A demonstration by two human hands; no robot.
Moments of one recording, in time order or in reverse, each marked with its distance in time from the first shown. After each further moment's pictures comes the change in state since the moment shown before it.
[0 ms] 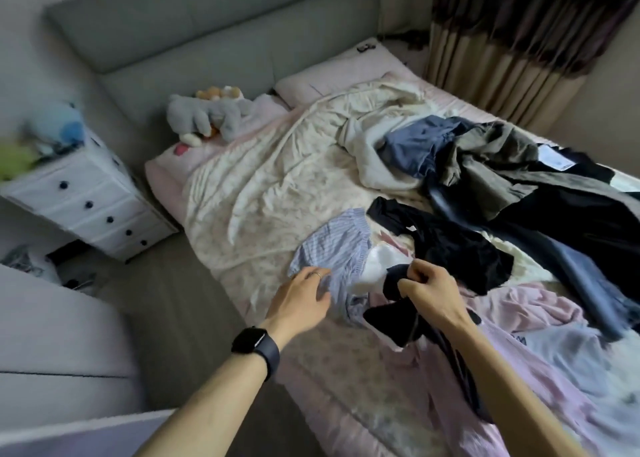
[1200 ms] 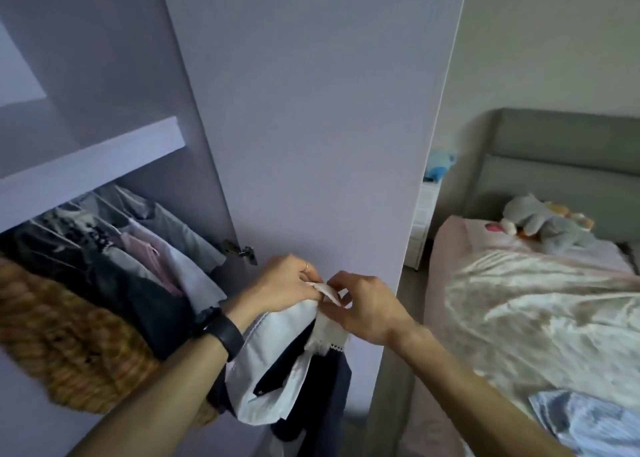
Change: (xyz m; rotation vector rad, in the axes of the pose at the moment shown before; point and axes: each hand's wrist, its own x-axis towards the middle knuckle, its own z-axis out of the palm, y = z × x) left_hand -0.528 -0.139 -0.135 -0.393 0.797 -0.675; right_hand -0.355 -0.294 0.266 -0.421 -0.987 -1.273
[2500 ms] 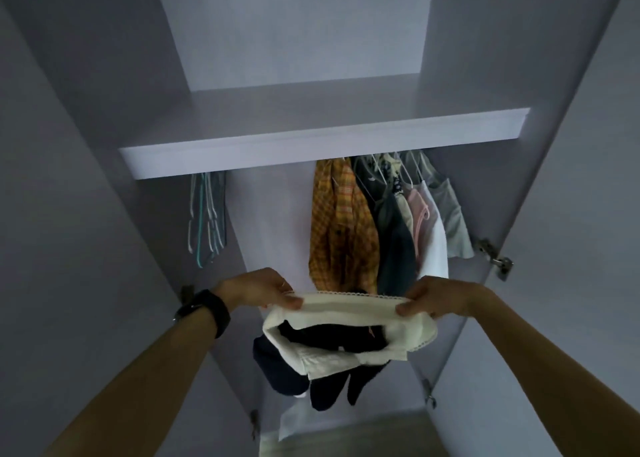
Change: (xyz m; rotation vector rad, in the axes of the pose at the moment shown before) left_hand -0.342 -0.159 -0.084 -0.258 0.266 -0.824; right_hand 0.126 -0.156 0.128 0.094 -1.119 -0.331
